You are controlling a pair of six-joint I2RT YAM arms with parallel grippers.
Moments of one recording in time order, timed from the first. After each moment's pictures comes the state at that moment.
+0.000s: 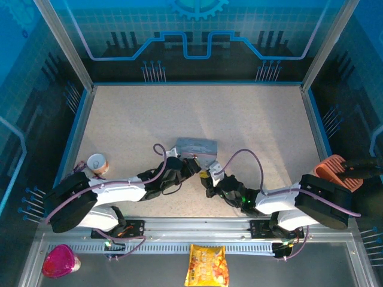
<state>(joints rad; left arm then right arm) -0.90 1.36 0.49 0.37 -0.15 -1.29 1.10 1.34 0.23 0.74 0.32 0.29</state>
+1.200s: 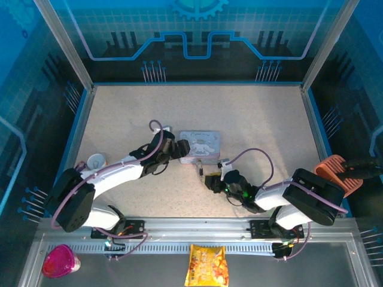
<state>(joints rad) -0.61 1.41 0.76 -0.09 -0.11 -0.78 0.91 1.43 0.19 0.72 0.14 0.67</state>
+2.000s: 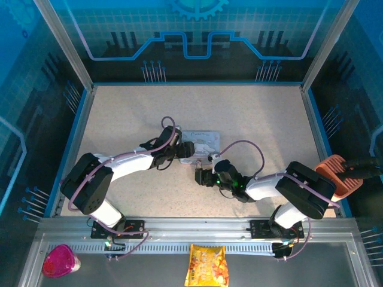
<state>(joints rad) -0.59 1.58 0.85 -0.11 -0.02 -0.66 0.88 1.54 0.38 0.56 0.03 0.66</state>
